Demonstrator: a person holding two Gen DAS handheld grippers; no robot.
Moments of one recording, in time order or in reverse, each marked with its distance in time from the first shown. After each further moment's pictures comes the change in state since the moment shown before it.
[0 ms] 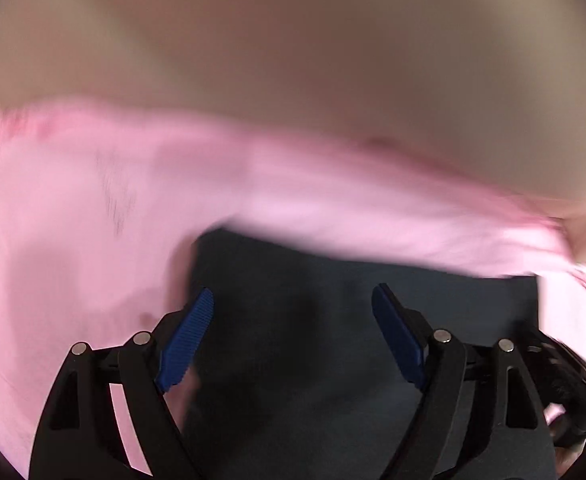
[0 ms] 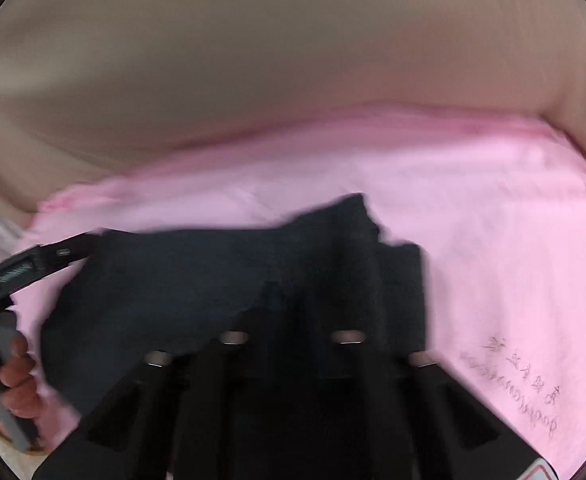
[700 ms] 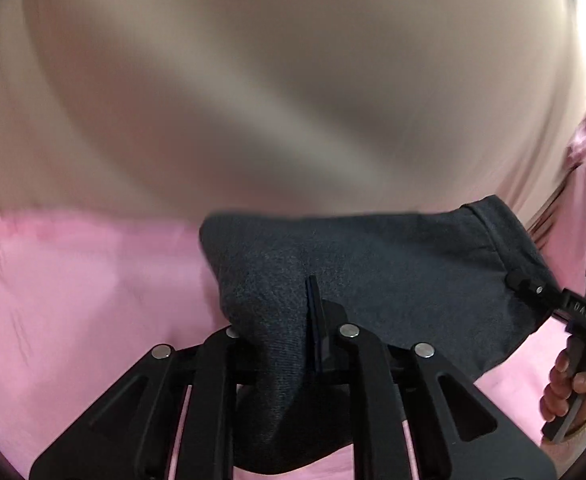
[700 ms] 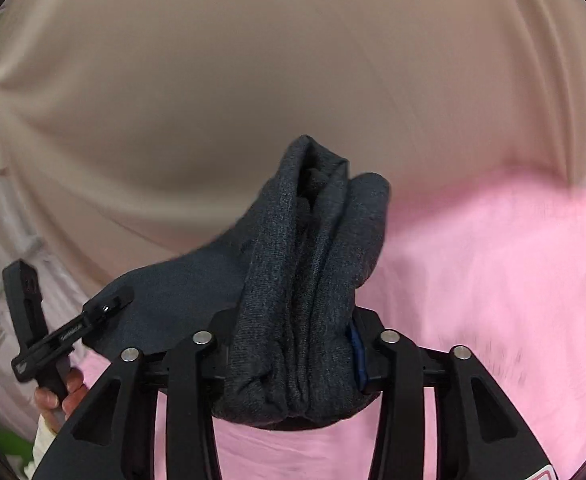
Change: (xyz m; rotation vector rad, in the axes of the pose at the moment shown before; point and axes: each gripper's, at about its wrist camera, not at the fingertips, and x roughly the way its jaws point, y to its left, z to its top) left arm -0.127 -0.023 -0.034 0.259 -0.227 -0.195; right arm -0.088 0.000 -0.033 0.114 -0.107 0.046
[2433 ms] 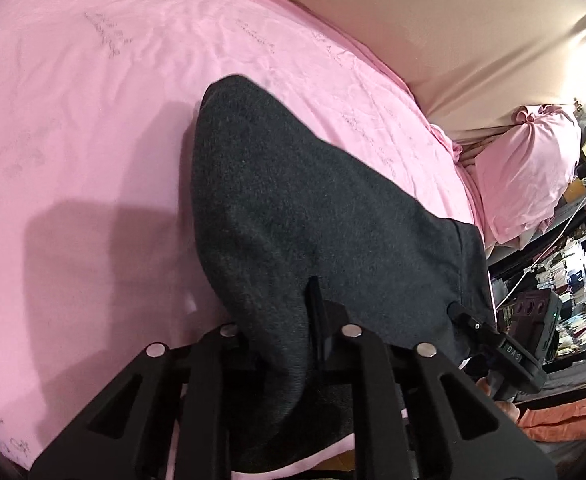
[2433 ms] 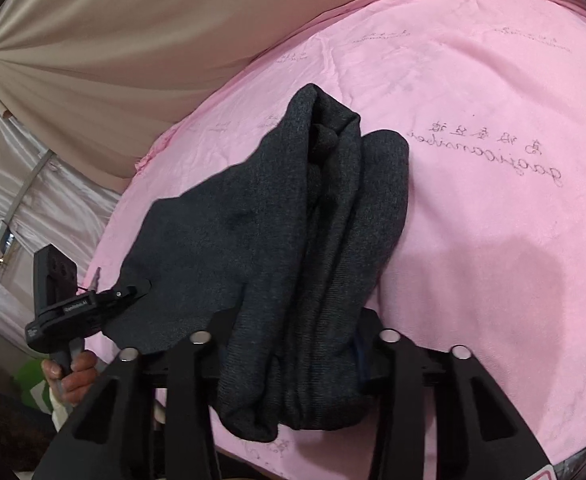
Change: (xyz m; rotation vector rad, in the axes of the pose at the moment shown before) left arm -0.168 -0.003 -0.272 -0.338 0.310 -0.304; right arm -0.191 -0.005 -0.287 0.044 0.167 0.076
